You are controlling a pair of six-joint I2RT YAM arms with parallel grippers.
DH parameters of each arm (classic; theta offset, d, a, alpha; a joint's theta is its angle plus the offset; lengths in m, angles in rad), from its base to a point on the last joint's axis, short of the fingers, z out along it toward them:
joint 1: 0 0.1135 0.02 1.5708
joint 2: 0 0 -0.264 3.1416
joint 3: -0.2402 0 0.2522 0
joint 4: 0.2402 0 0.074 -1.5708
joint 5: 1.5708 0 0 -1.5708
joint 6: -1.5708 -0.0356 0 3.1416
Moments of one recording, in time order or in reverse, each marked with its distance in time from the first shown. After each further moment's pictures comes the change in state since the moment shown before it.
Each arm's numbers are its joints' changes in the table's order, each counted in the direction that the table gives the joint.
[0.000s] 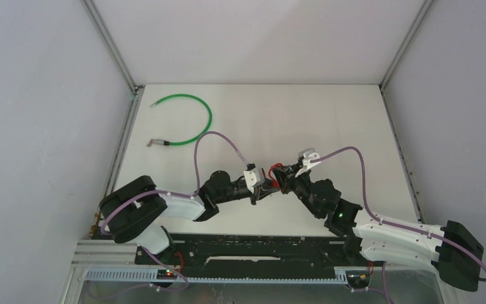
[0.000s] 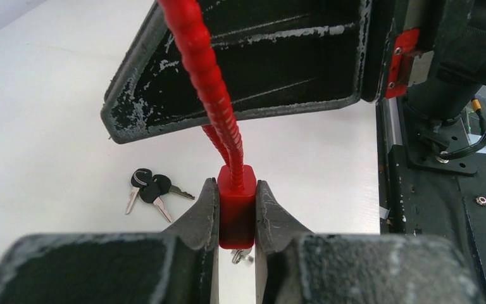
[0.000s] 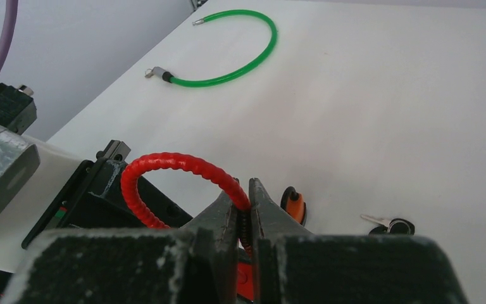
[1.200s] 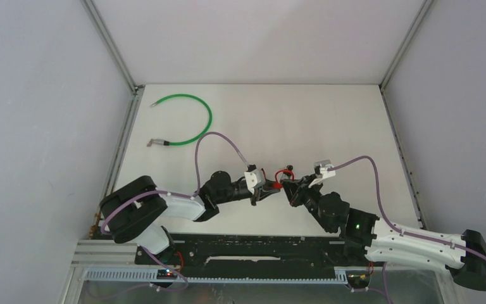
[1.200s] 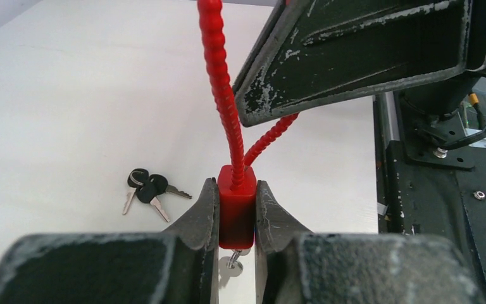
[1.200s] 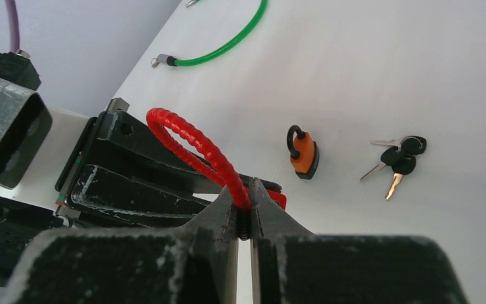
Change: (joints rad) left arm -0.008 0.000 0.000 0.006 0.014 -0.008; right arm 0.155 0.257 0.031 0.343 0.200 -0.292
